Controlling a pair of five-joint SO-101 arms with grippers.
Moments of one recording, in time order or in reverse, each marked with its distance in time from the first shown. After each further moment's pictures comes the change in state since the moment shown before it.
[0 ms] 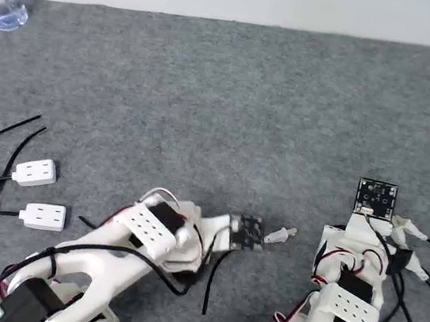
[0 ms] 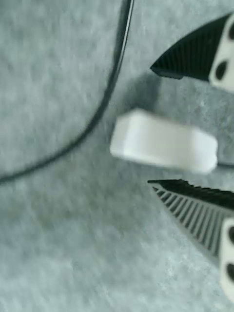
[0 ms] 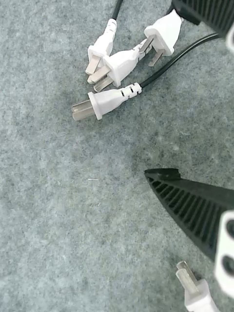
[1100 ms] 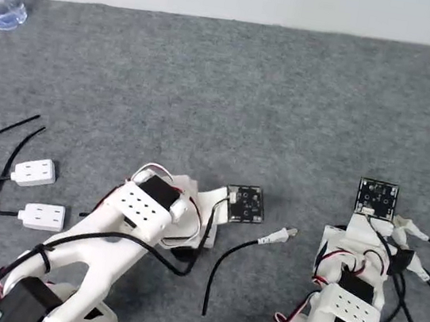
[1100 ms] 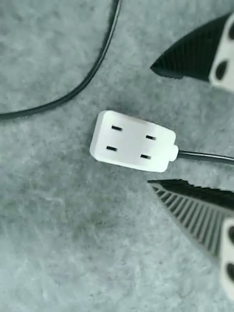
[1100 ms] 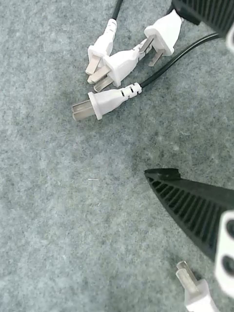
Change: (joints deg) left arm -5.3 0.3 -10.1 7.7 -4.0; right arm 0.0 0.0 0.0 0.0 0.0
